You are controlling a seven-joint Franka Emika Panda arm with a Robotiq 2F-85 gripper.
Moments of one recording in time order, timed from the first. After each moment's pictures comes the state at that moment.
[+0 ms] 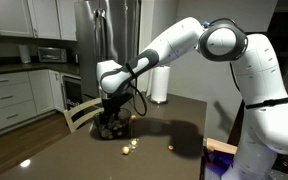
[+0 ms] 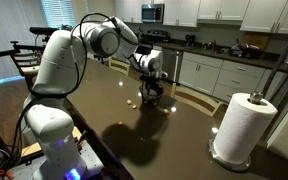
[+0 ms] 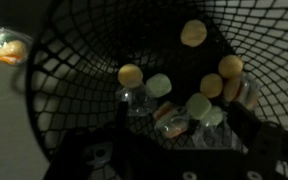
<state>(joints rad) 0.06 0.49 0.04 -1.74 -0.06 2.17 0.09</state>
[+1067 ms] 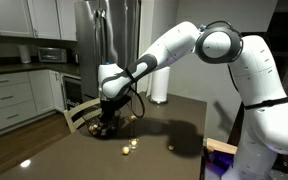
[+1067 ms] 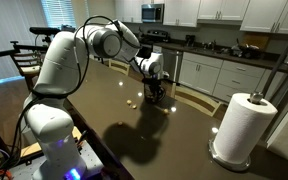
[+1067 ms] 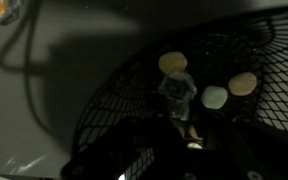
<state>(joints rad) 0.06 0.52 0.04 -1.75 -0.07 2.33 0.06</state>
